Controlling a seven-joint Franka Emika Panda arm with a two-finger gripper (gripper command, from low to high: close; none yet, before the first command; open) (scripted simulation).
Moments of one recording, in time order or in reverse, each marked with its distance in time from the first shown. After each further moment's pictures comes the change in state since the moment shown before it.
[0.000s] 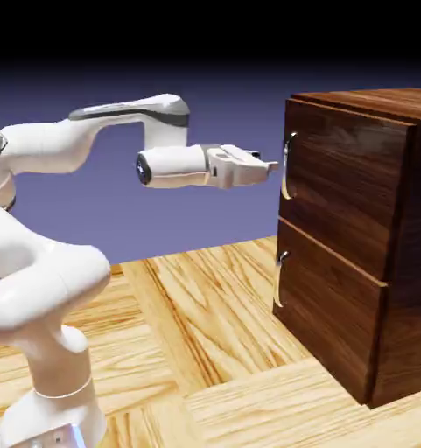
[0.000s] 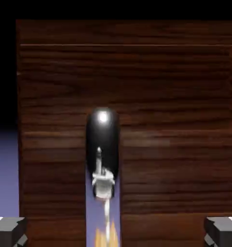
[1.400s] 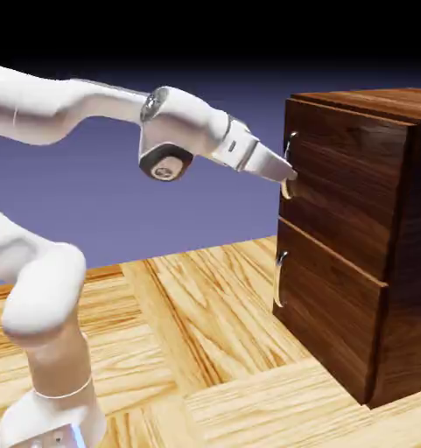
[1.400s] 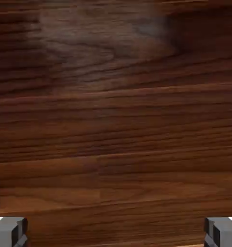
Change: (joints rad) arm 0.657 0.398 -0.793 -0.275 -1.827 0.098 1.114
